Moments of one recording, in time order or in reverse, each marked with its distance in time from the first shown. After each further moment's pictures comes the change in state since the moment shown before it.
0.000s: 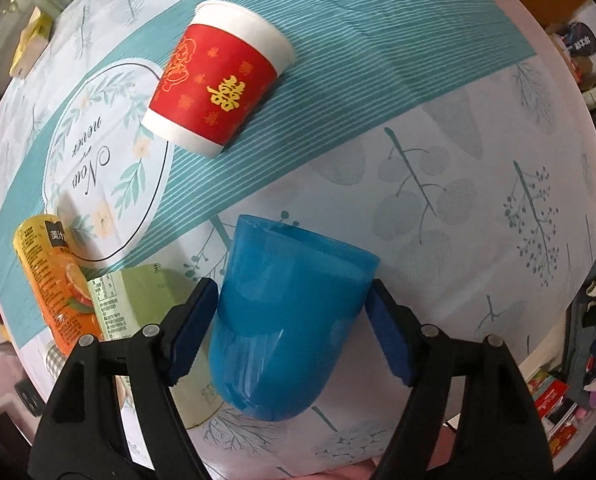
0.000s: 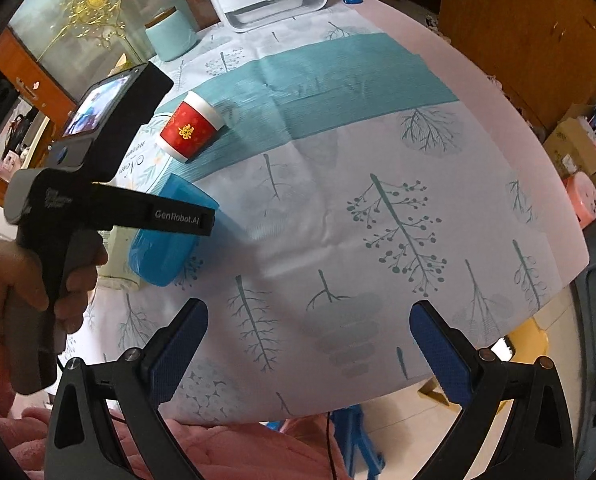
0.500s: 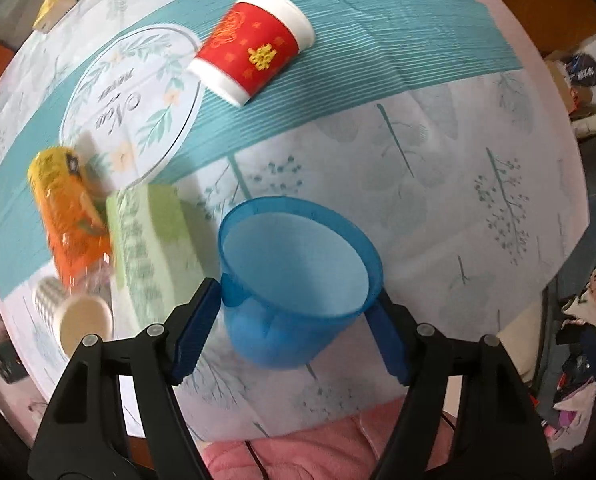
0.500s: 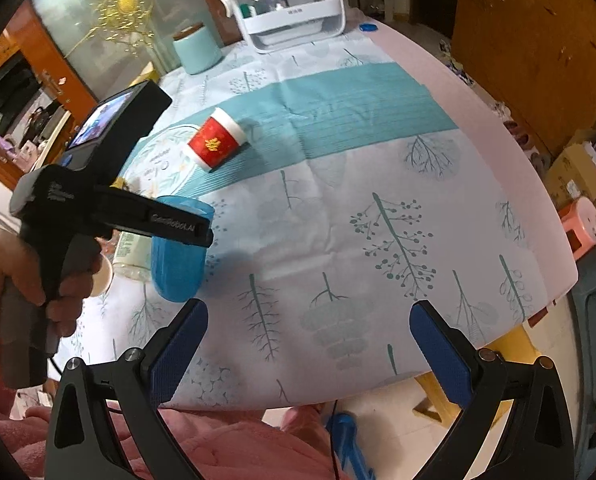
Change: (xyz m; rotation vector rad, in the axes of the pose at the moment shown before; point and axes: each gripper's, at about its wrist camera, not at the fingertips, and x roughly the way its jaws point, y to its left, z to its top) left arm -0.028 0.038 -0.048 -0.111 0.005 -0.079; right arm -0.048 0.006 -0.022 -0.068 -0.098 0.049
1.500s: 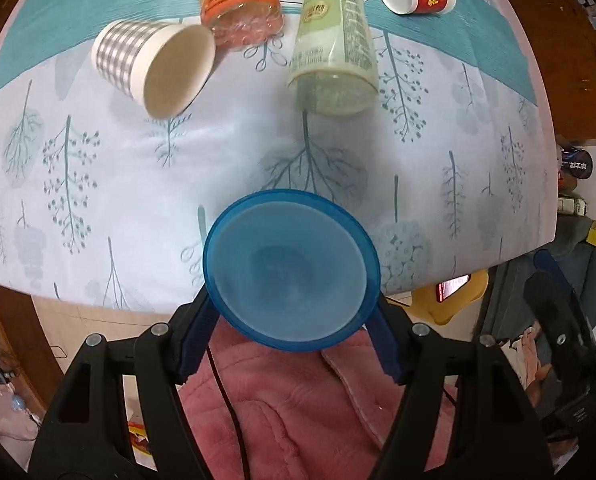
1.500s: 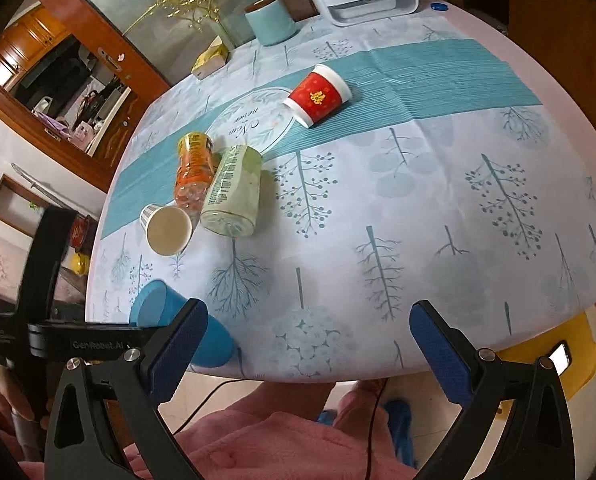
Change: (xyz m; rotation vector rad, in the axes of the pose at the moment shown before) left arm -0.031 0.110 -0.200 -0.350 0.054 -0.194; right arm 0.008 0.089 -0.031 -0.047 0.081 0.220
